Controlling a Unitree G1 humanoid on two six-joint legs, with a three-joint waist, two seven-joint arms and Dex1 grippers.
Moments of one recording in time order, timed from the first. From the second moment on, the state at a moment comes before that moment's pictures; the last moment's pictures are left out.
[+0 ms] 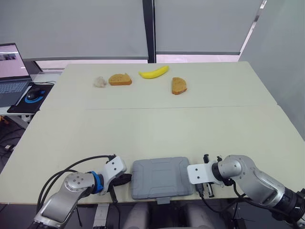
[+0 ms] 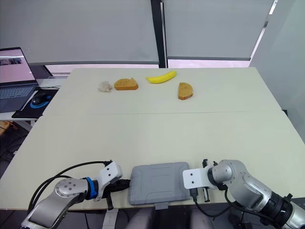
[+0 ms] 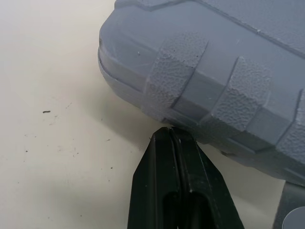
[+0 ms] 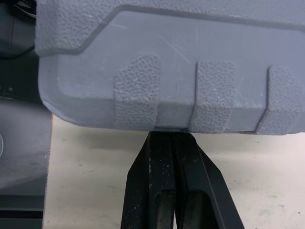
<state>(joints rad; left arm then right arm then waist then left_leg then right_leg) 0.12 0.75 -0.15 -0.21 -0.17 0.38 -0.91 -0.29 -0.84 0.68 -0.43 -0.26 0.53 1.05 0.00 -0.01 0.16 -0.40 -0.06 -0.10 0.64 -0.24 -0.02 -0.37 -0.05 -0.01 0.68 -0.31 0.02</state>
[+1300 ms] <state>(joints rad) 0.11 0.76 -0.15 -0.18 -0.15 0.33 -0.95 -0.23 -0.83 0.60 -0.47 -0.24 0.59 1.11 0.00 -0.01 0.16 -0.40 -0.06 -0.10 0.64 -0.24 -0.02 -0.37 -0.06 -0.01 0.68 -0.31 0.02</state>
